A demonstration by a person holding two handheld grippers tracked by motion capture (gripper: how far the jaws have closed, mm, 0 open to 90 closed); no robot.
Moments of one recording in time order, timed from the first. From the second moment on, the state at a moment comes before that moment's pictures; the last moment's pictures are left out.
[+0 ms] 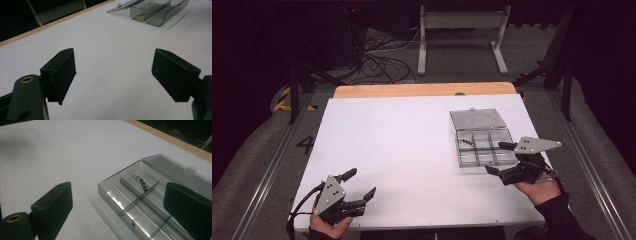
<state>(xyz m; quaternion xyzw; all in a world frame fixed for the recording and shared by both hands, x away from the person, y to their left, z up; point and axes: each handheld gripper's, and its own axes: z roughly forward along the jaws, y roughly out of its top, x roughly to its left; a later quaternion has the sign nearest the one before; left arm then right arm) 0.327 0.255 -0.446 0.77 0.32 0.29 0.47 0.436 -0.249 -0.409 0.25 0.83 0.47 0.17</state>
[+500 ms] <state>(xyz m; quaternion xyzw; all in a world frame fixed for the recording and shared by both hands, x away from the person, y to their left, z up) 0.328 0.255 -0.446 0.77 0.32 0.29 0.47 0.424 -0.266 -0.436 0.26 0.82 0.47 0.16</state>
